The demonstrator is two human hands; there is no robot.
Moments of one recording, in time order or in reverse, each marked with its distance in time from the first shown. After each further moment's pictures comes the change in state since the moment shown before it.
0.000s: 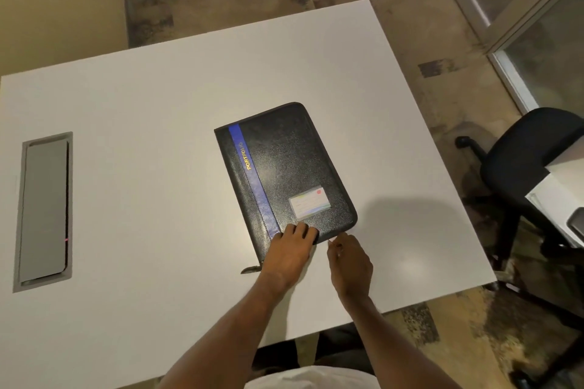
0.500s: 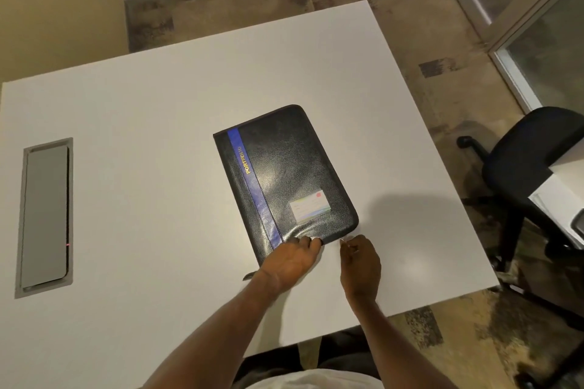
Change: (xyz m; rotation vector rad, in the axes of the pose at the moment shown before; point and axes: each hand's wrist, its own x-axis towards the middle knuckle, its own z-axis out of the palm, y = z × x) left_hand 0.004 -0.006 -0.004 0.219 -0.010 0.346; right_hand 0.009 0.012 -0.007 0.286 0.137 0.114
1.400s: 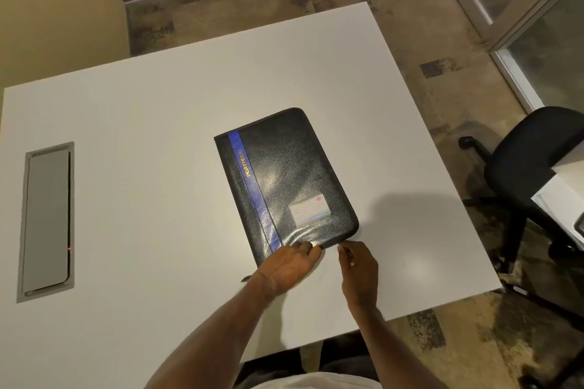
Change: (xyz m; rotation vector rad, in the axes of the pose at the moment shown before) left_hand -0.003 -0.008 0.000 -0.052 0.074 0.110; right_hand -0.003 0.007 0.000 0.101 -0.045 -0.198
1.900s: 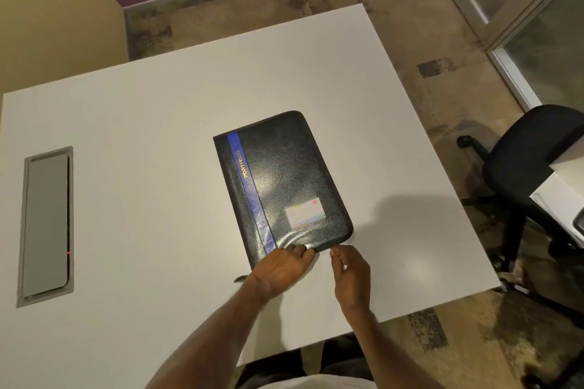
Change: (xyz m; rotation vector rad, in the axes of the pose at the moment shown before) left_hand -0.007 -0.004 0.006 0.014 -0.027 -0.038; right_hand -0.007 0.005 0.010 -0.056 -0.006 -0.114
